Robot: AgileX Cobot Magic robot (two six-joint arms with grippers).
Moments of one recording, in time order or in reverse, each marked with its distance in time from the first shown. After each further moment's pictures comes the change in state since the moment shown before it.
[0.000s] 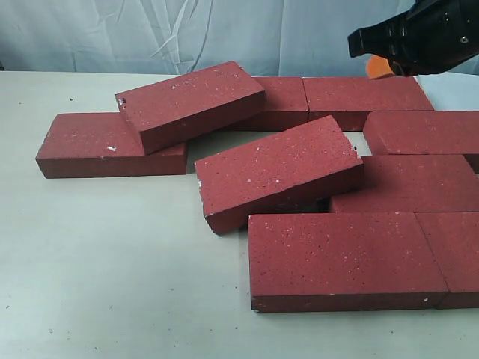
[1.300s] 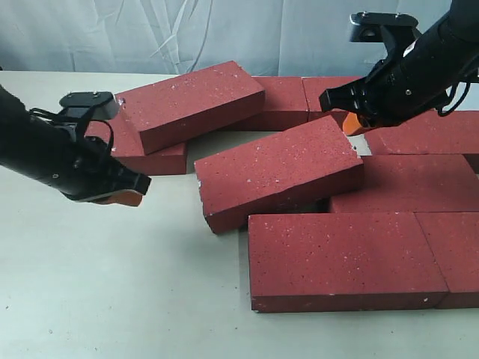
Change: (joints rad) left arm -0.252 0.673 -0.111 -0.717 -0.011 0.676; right arm 0.000 0.243 0.000 0.026 0.008 0.000
